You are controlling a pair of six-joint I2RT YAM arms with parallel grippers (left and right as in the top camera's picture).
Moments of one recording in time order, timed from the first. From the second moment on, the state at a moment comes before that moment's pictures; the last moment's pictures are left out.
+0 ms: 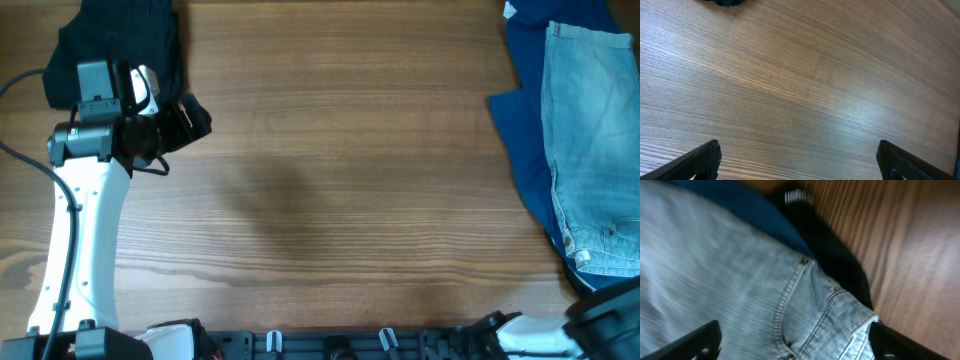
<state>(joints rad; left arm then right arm) 0.11 1.44 1.28 -0.90 0.23 -0.36 -1.04 1.64 1.22 -0.70 -0.04 0.20</state>
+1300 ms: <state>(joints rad) 0.11 1.44 1.28 -0.90 0.23 -0.36 -1.19 1.83 1.22 -0.71 -0.11 0.11</state>
